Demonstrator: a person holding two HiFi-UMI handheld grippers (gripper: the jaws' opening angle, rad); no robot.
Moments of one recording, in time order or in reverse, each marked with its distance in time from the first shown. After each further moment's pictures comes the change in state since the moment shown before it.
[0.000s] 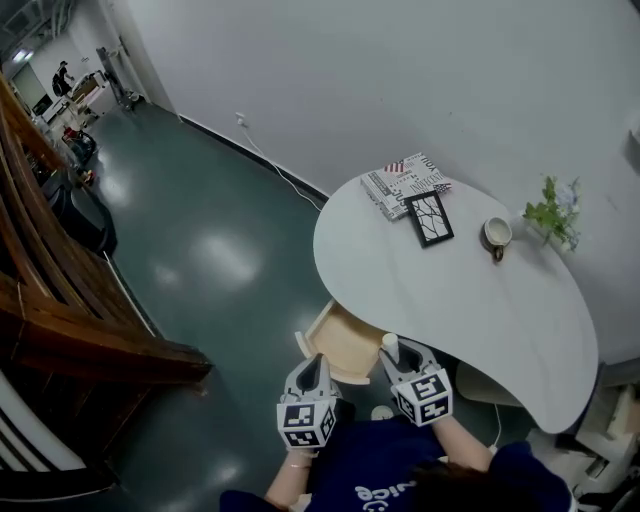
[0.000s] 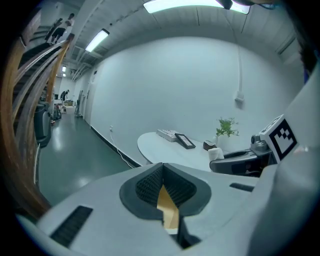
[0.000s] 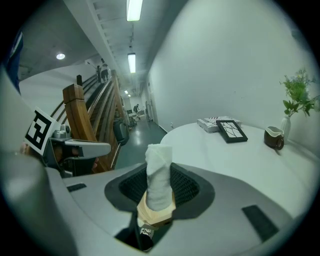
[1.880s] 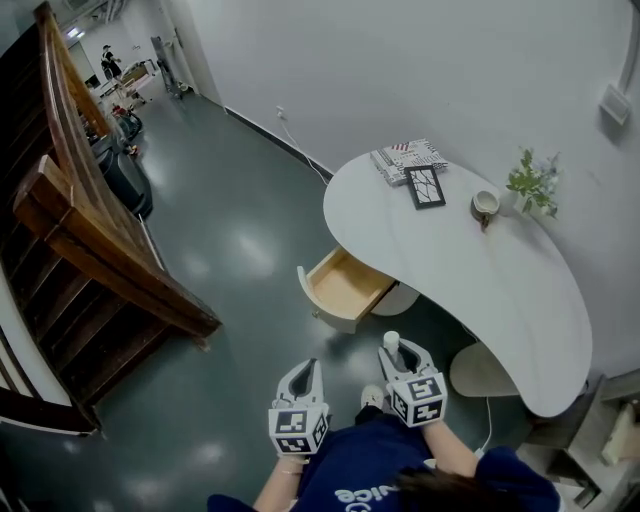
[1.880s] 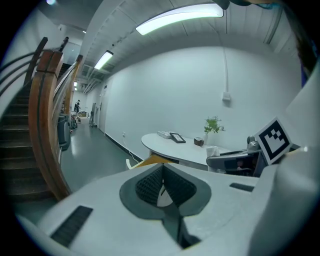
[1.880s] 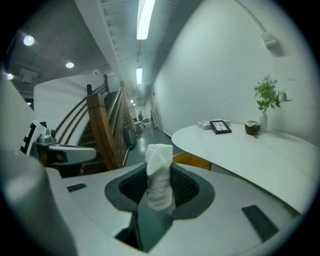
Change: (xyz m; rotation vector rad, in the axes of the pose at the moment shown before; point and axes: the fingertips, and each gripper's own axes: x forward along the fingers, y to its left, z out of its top) left arm -0.191 -0.110 -0.089 0.026 -0.079 0.143; right arm -0.164 0.055 -0.097 0.004 -0.111 0.049
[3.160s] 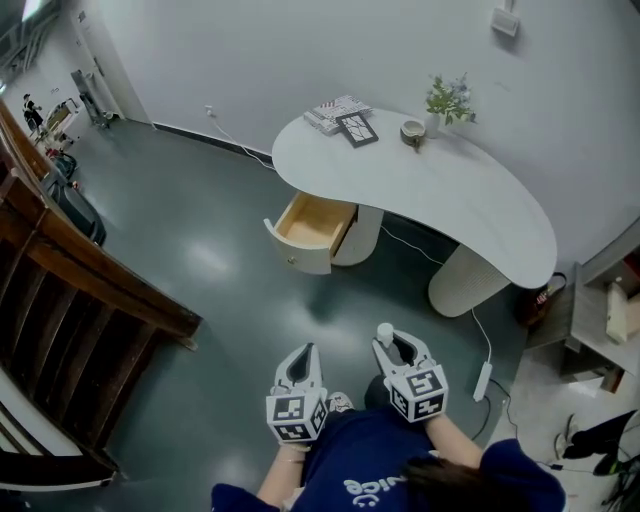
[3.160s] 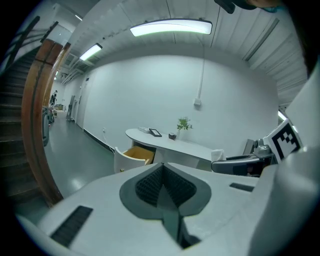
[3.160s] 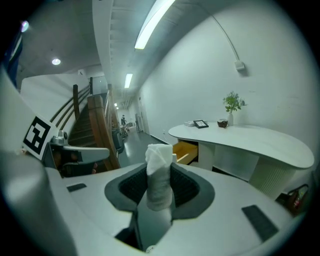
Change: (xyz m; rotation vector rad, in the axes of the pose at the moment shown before) left arm -0.161 -0.010 -0.064 0.023 0.023 -0.275; right arm -0.163 0.150 -0.089 0.086 -0.044 -0.225
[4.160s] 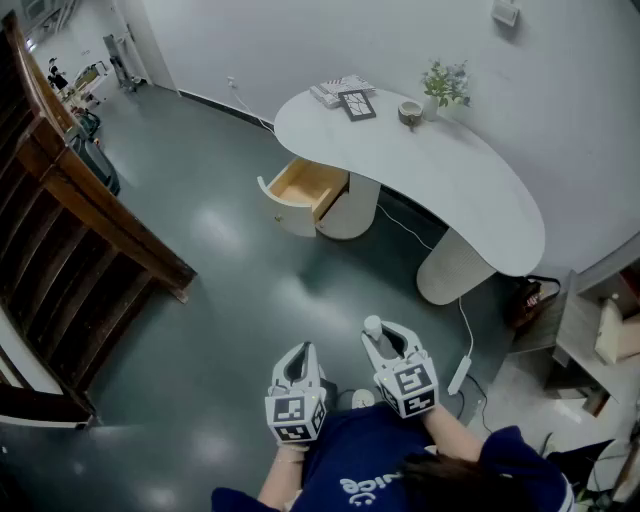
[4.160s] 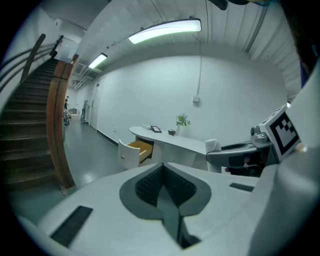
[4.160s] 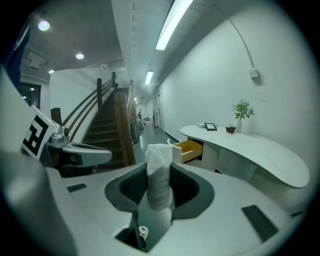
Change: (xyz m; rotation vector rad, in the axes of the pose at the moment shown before) left arm -0.080 -0.137 -0.066 -0.005 0.001 0.140; right arm -0.126 -0.020 -0.041 -0.182 0.034 0.164
